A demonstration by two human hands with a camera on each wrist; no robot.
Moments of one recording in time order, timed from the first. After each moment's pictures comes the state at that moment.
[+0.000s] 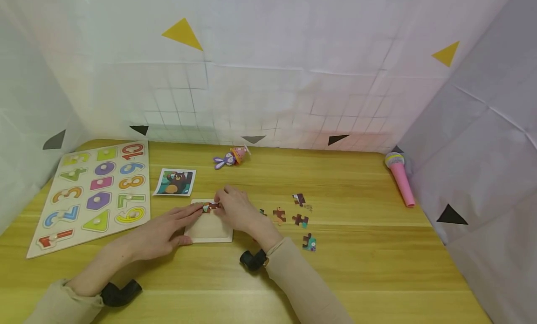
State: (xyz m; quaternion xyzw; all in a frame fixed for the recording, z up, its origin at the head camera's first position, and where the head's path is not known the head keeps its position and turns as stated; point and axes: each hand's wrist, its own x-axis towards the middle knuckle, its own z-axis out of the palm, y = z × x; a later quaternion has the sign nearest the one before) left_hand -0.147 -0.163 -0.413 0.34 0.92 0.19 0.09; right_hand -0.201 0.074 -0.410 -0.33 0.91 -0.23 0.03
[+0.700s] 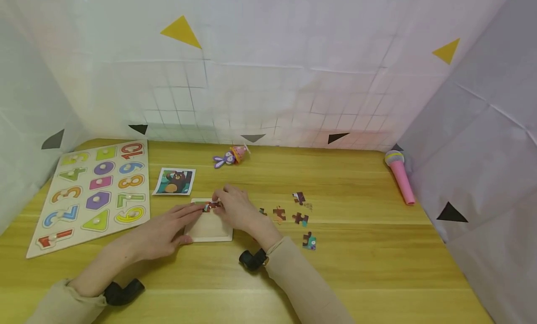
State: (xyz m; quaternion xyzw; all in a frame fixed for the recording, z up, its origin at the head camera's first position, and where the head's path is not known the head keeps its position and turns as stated) left_hand -0.145 -0.156 -0.410 0.34 0.92 0.15 0.07; right_hand -0.202 0.073 -0.414 -0.34 0.91 -0.25 0.02
